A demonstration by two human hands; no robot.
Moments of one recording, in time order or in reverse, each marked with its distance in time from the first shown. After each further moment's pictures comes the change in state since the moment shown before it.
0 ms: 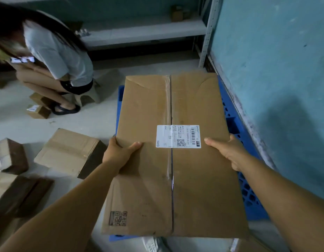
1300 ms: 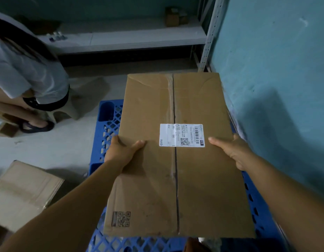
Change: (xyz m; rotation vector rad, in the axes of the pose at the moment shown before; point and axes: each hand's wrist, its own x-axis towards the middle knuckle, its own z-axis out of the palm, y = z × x) left_hand 0.215 0.179 0.134 0.016 -0.049 -0.025; right_hand 0.273 -0.146 -0.033 -0.054 0.024 -0.035
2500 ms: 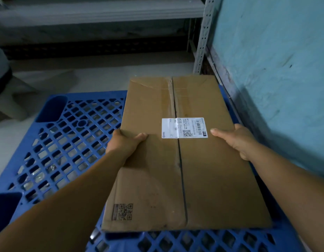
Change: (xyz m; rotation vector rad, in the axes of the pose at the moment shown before) left_hand 0.270 0.004 0.332 0.006 0.071 -0.028; right_hand 0.434 0.123 -0.009 -0.144 0.035 -0.086
